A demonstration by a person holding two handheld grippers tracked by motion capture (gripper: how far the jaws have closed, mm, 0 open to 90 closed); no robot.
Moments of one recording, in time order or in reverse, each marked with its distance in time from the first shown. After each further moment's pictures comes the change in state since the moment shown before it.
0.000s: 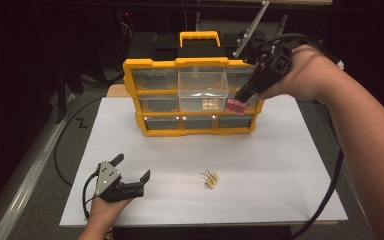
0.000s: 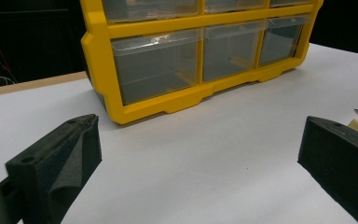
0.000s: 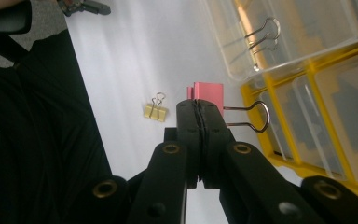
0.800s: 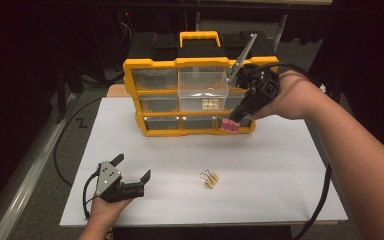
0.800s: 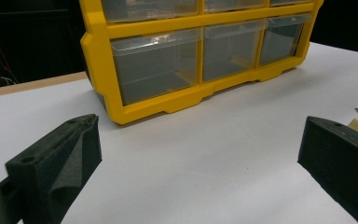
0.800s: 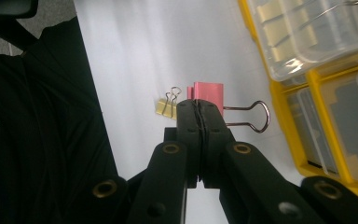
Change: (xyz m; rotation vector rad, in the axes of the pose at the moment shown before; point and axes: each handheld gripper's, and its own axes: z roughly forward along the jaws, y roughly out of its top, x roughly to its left) left arm 0.000 0.000 0.000 0.003 0.001 0.006; right arm 0.003 -0.014 0.049 0.020 0.070 -0.018
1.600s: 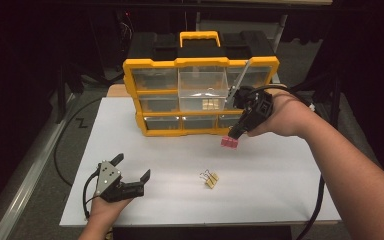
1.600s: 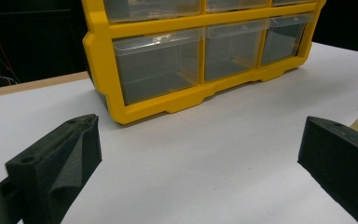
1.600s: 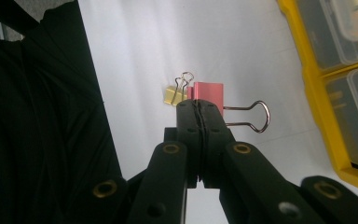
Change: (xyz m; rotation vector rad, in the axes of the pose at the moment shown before) left arm 0.000 0.000 0.000 0.000 0.005 0.002; right arm -0.004 -0.020 0.047 0.034 0.061 0.010
